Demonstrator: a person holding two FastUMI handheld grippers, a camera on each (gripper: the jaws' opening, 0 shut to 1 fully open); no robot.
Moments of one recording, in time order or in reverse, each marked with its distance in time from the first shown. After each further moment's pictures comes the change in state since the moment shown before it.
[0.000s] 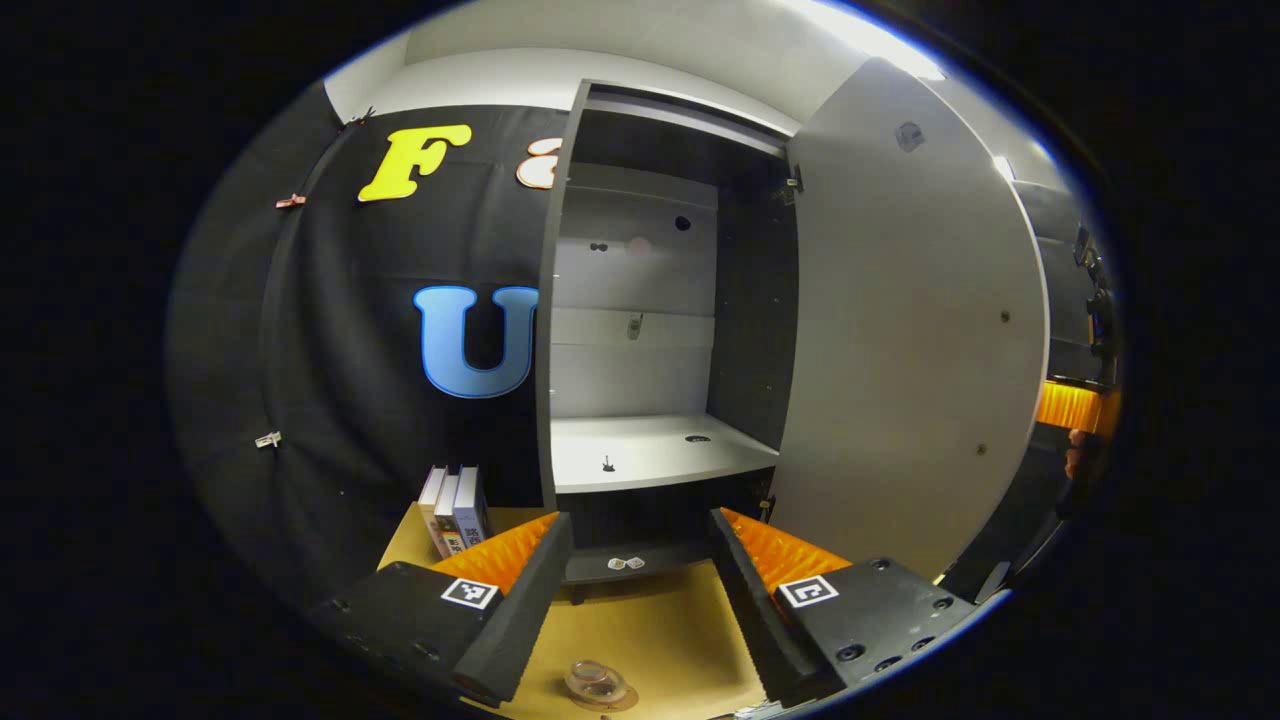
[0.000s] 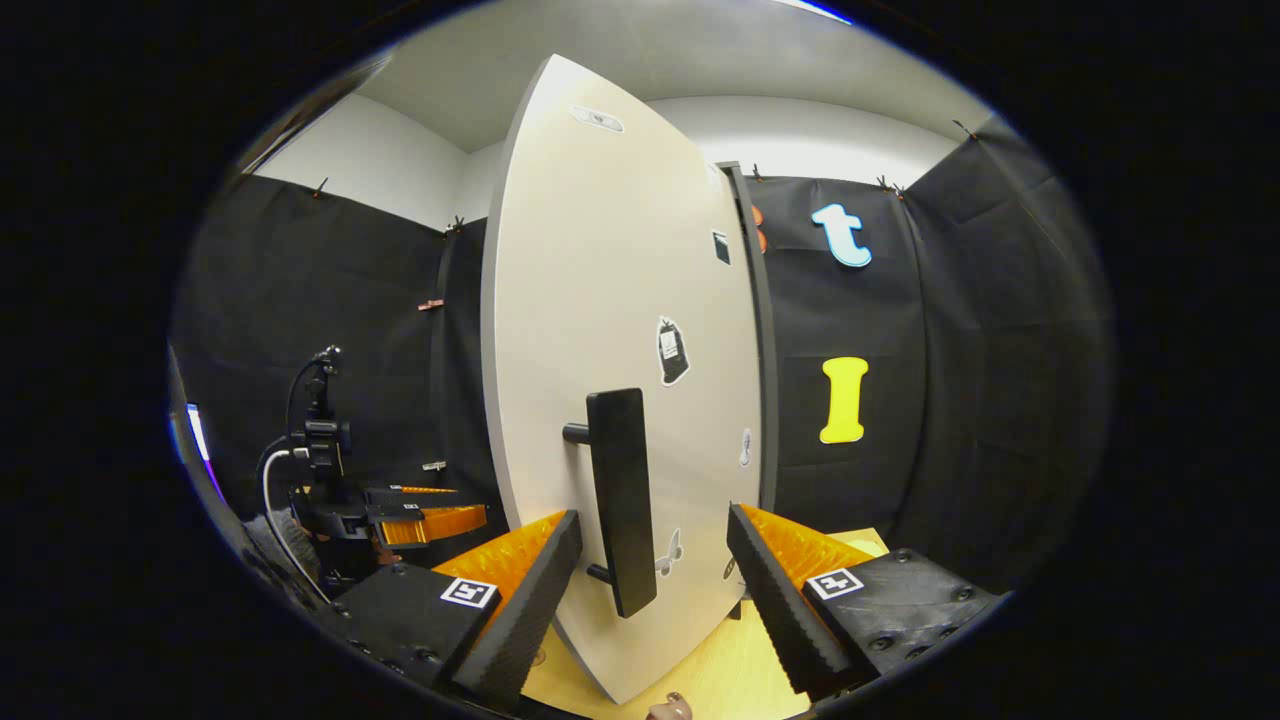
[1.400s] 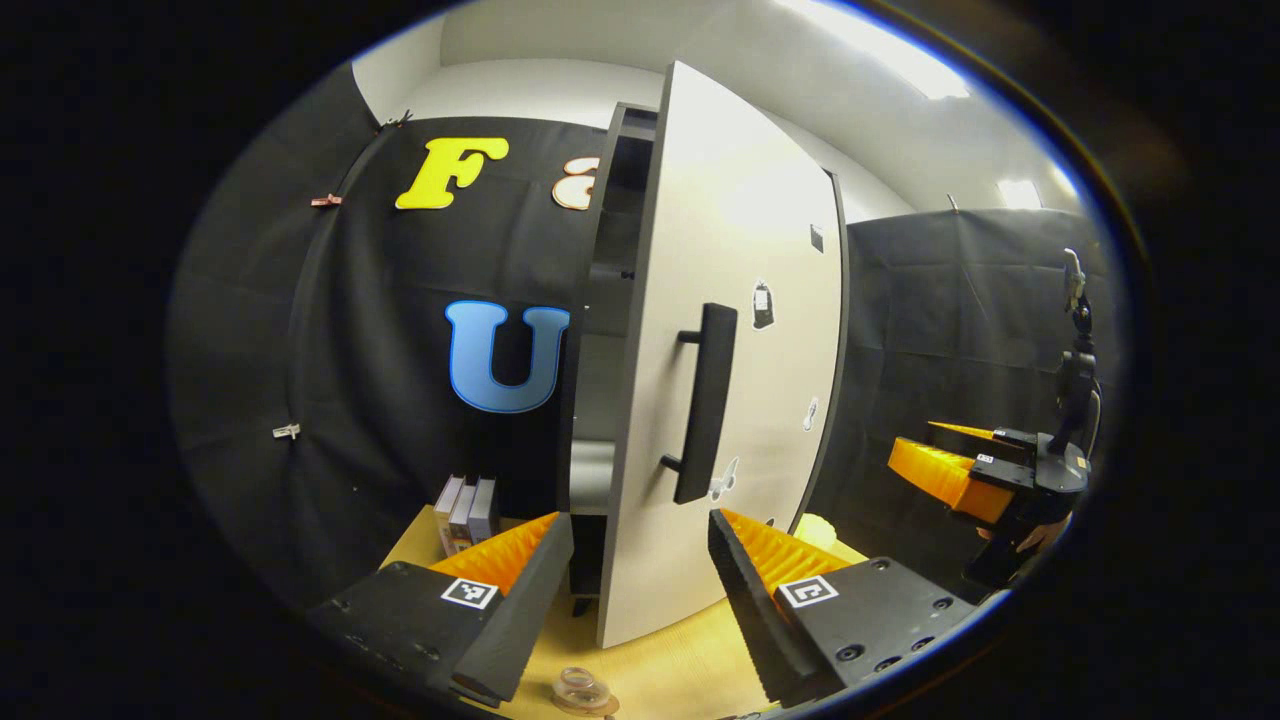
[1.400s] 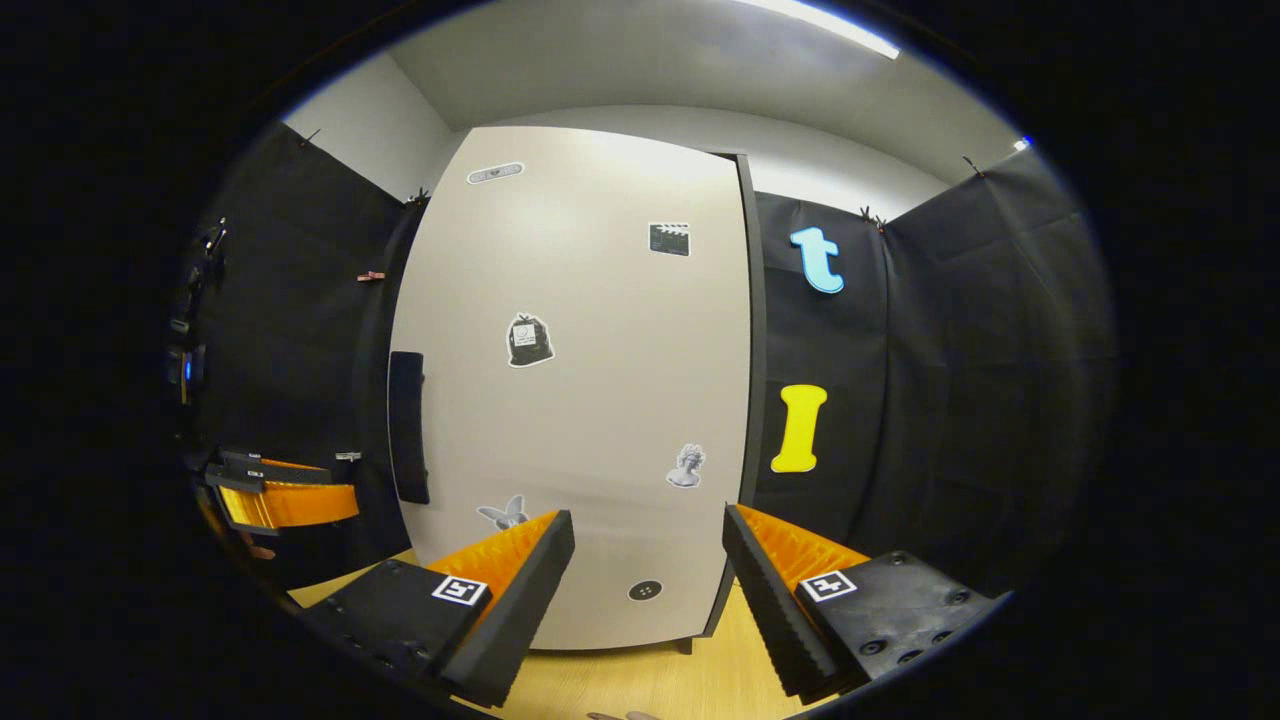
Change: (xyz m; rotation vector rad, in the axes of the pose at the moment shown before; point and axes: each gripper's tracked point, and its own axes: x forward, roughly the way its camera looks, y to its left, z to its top) left arm 0.002 -0.006 0.032 -0.062 -0.067 0.078; right arm 0.078 -0.030 -0.020 -0.116 -0.073 -0.192
